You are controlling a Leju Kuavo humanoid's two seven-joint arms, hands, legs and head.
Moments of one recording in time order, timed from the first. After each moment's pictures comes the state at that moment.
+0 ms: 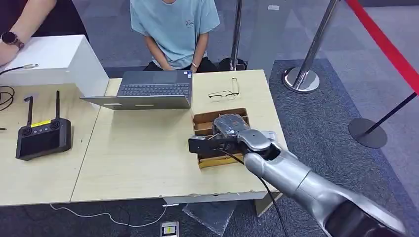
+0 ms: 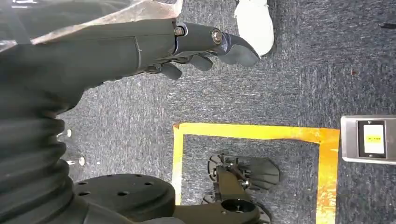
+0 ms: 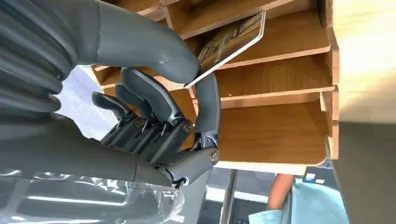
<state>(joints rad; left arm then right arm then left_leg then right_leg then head) -0.09 0.03 -0.79 -0.19 0.66 0.44 0.09 -0.77 -0.22 0.99 -1.18 0.67 0.02 0.49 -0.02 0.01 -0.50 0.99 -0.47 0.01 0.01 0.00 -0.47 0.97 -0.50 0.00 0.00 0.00</state>
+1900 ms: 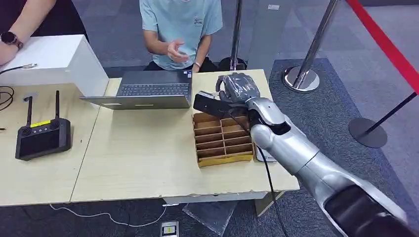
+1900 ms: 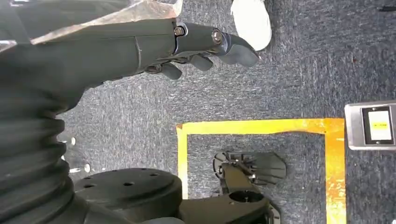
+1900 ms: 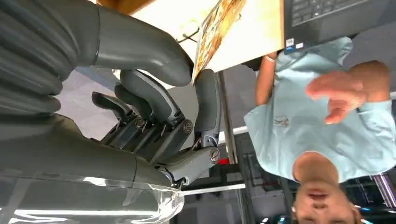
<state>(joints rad) -0.10 0.02 -0.84 -0.19 0.65 0.42 0.10 -0.89 -0.20 0.83 -1.15 0.69 -0.18 0.37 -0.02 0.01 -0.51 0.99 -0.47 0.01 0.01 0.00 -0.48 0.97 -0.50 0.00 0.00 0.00</state>
